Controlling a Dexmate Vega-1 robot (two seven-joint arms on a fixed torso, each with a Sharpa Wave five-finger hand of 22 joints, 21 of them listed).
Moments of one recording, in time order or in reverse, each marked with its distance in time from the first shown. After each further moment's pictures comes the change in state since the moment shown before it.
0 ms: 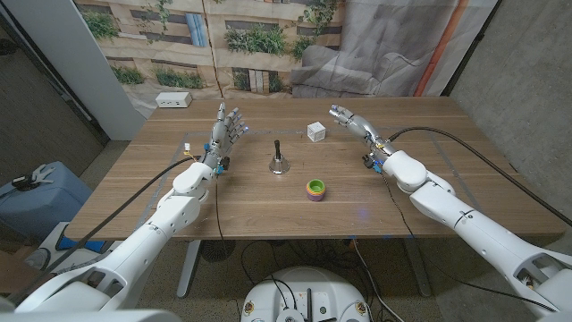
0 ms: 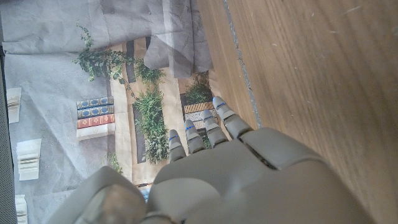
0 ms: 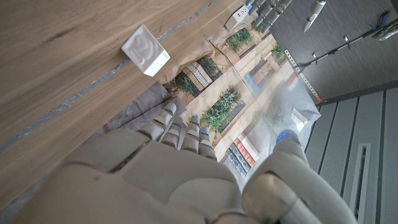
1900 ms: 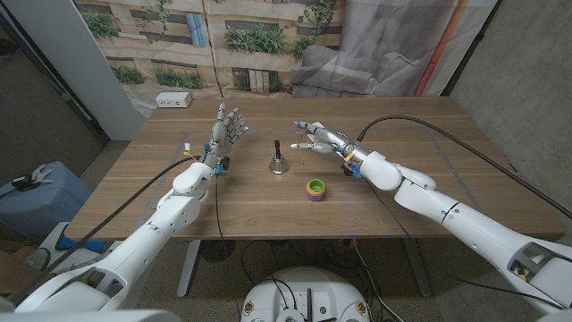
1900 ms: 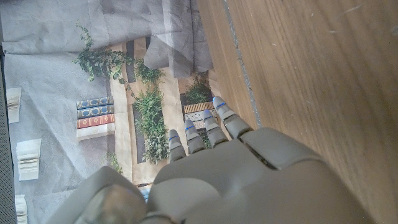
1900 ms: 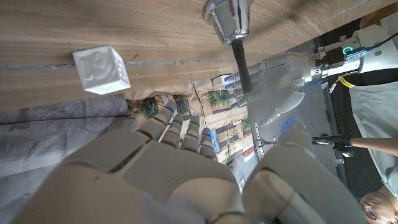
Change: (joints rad) left arm 0.001 0.001 0.000 -0.001 0.000 0.001 0.000; left_hand 0.000 0.000 0.000 0.000 0.000 0.000 0.000 0.000 0.000 0.000 0.000 0.000 0.000 0.000 0.000 0.000 0.000 0.000 0.000 0.000 0.000; right arm 0.076 -0.011 -0.162 -0.105 -0.448 -0.094 -0.027; right_hand 0.112 -0.038 0.029 -0.070 -0.016 -0.025 -0.025 0.015 0.010 0.013 -0.016 0.008 0.002 0.019 0.022 0.019 -0.045 0.049 0.045 -0.031 0.005
